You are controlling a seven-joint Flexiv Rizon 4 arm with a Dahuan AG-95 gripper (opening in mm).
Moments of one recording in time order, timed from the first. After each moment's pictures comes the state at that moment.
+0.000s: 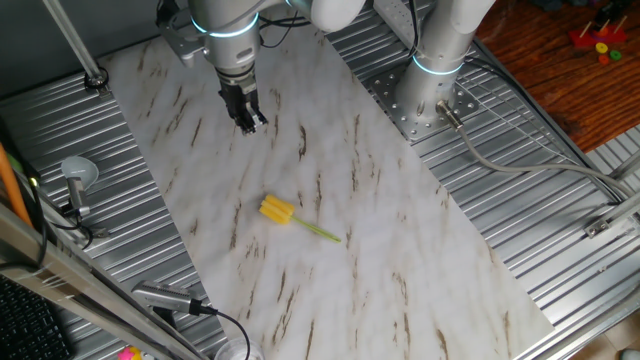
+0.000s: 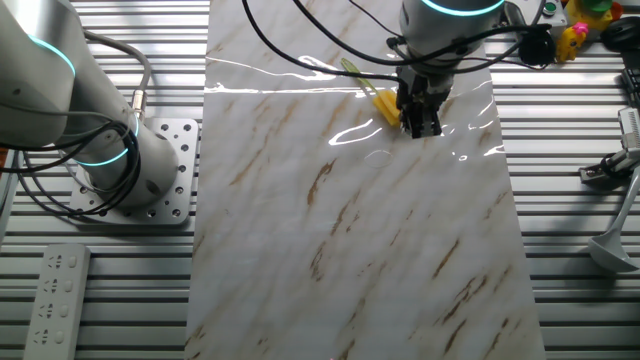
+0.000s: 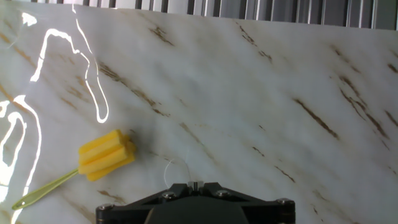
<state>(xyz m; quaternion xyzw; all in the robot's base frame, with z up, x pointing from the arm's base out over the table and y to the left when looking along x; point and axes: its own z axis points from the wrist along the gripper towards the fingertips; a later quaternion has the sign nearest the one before) 0.500 0.000 0.170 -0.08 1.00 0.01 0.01</state>
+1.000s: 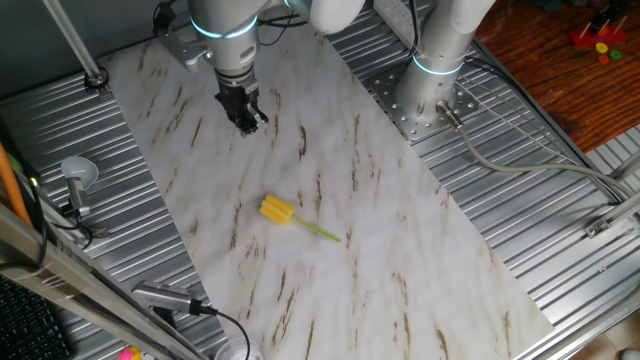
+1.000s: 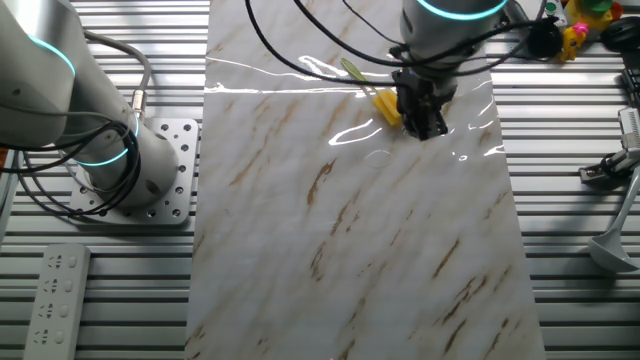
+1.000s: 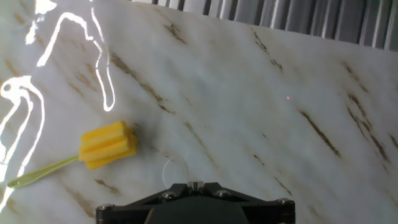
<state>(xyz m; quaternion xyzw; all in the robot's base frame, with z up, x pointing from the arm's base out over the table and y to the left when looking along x) 0.512 -0.002 0.158 -0.17 0.99 0.00 0.02</state>
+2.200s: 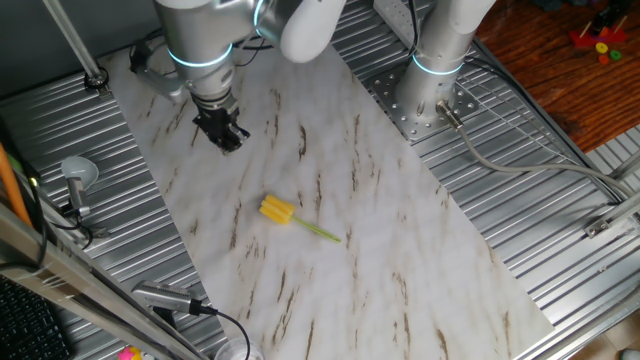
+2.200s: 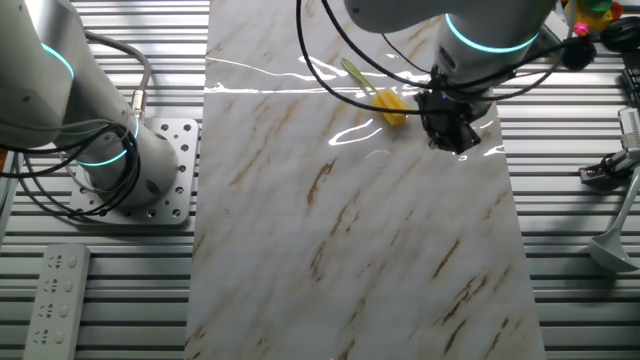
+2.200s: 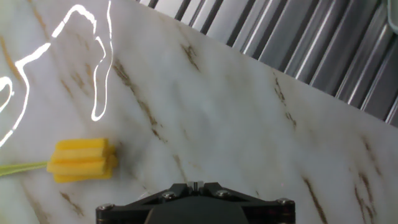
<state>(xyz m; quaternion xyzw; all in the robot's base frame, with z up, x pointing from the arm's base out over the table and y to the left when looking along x) 0.552 -0.003 0.125 -0.28 0.96 0.00 0.02</state>
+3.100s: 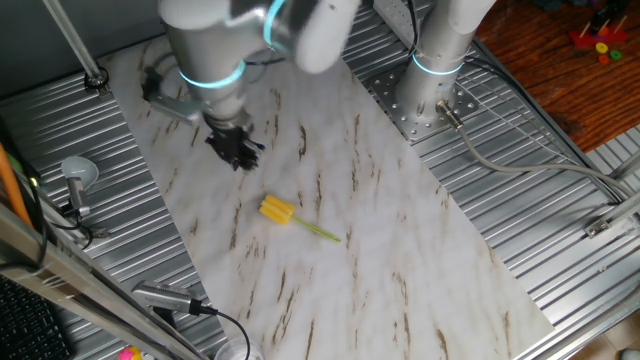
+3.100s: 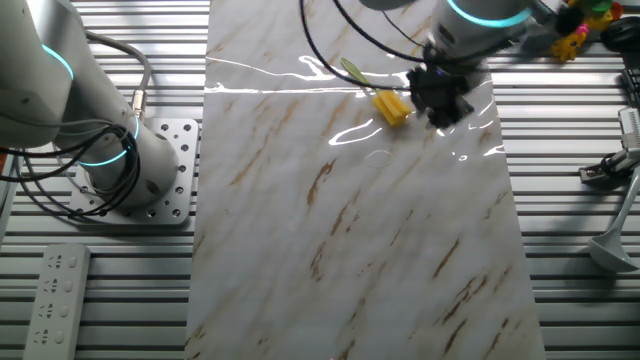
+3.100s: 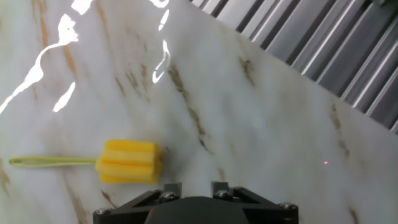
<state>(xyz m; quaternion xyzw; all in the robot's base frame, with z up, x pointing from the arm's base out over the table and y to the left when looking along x) 0.535 0.062 0.115 -0.31 0.95 0.02 0.01</state>
